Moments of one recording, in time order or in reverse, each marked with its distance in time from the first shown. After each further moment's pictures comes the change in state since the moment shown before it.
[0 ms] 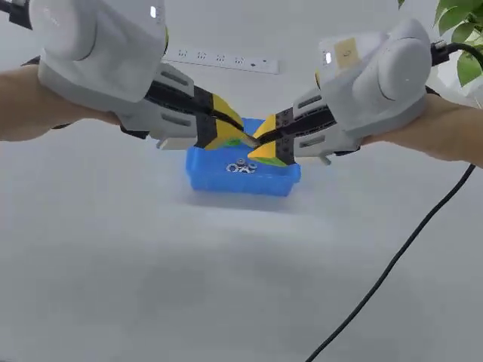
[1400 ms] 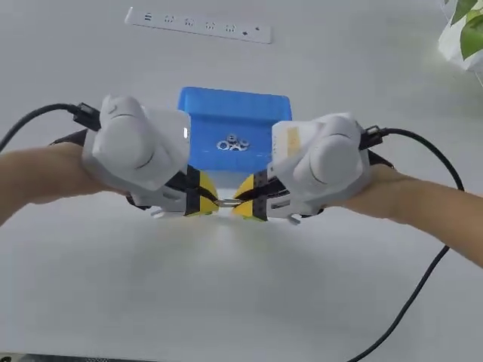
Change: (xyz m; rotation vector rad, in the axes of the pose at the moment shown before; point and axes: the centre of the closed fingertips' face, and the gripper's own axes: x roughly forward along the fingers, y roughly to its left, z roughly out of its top) left arm 0.062 -0.055 -0.120 -0.043 0.283 -0.127; right arm 0.067 0.063 -0.072 0.120 0.138 0.061
